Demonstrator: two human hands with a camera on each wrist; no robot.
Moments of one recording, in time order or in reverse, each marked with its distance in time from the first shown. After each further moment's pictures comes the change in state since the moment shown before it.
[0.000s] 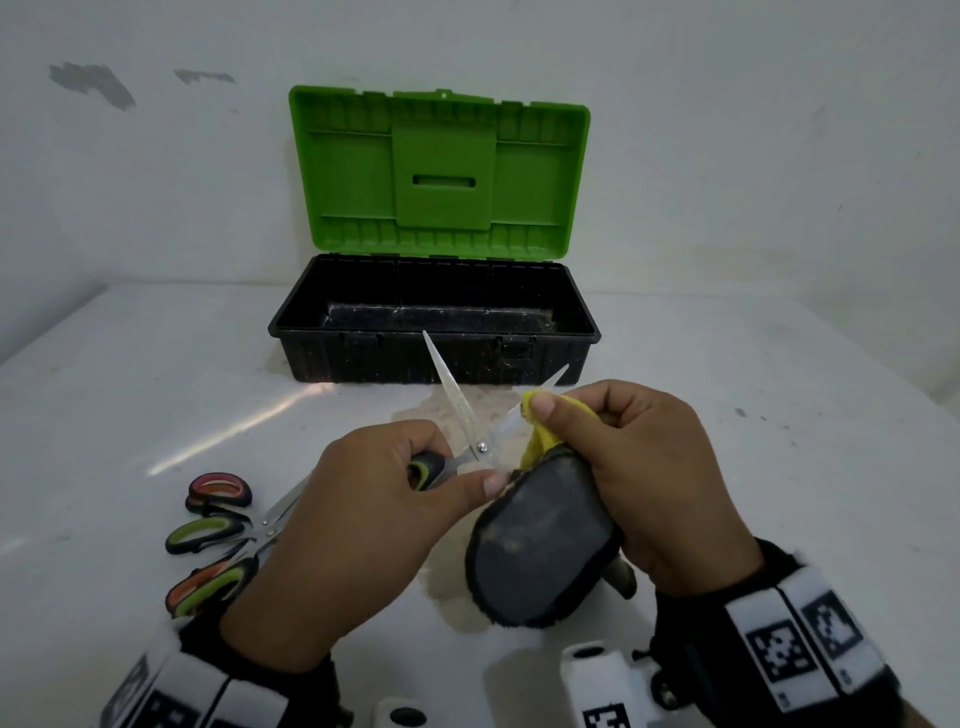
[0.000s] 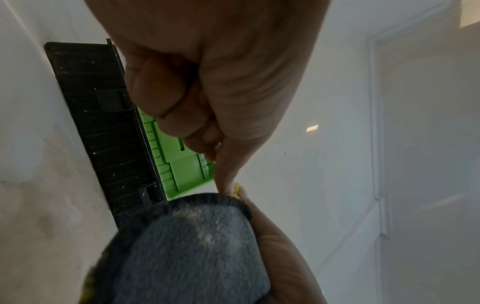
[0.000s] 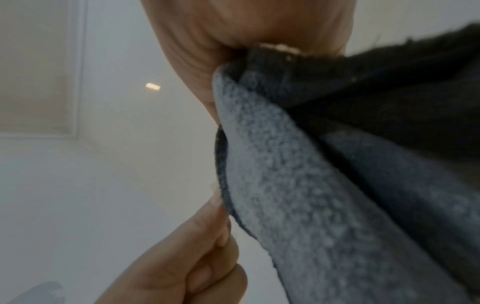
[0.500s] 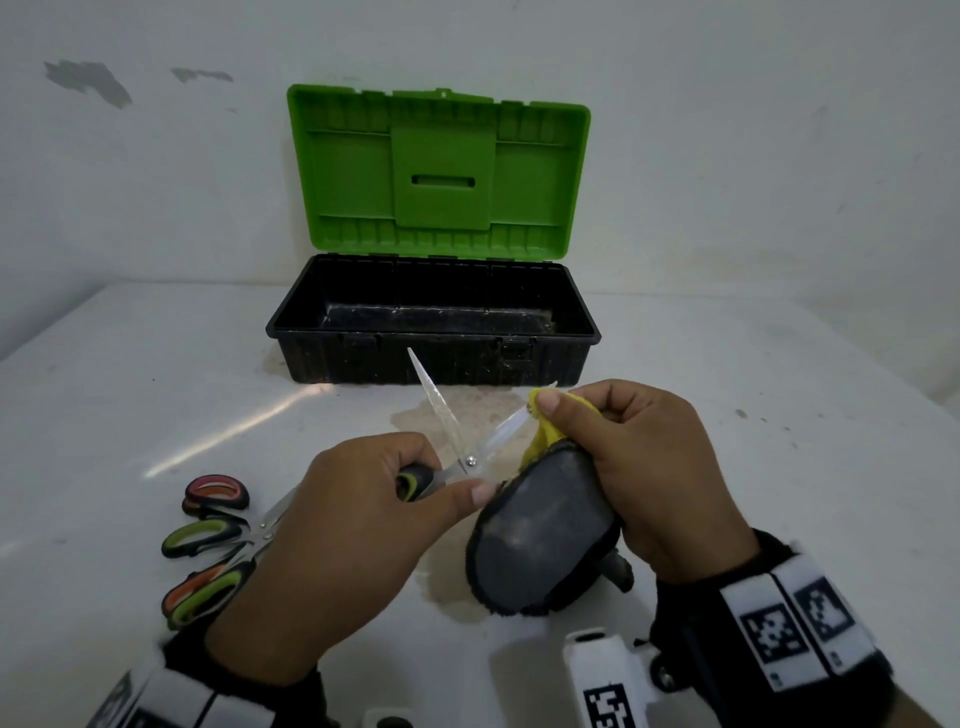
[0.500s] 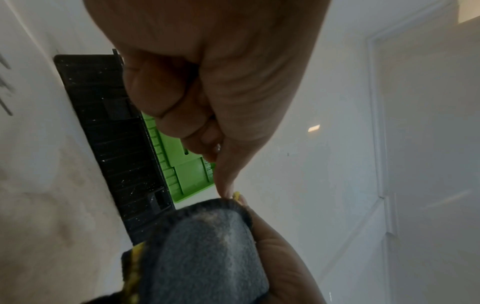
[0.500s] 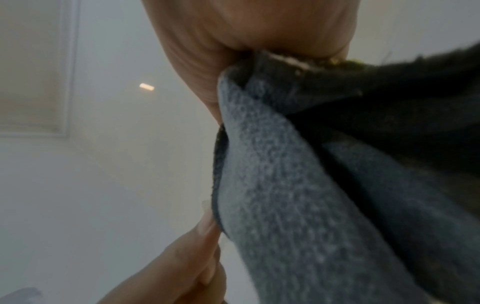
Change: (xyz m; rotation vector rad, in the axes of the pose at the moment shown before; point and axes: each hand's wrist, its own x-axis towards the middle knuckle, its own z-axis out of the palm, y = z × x) left_hand -0.002 -0.005 -0.003 0.016 -0.003 -0.015; right_hand 0.010 0.006 0.000 -0.047 0.046 0.035
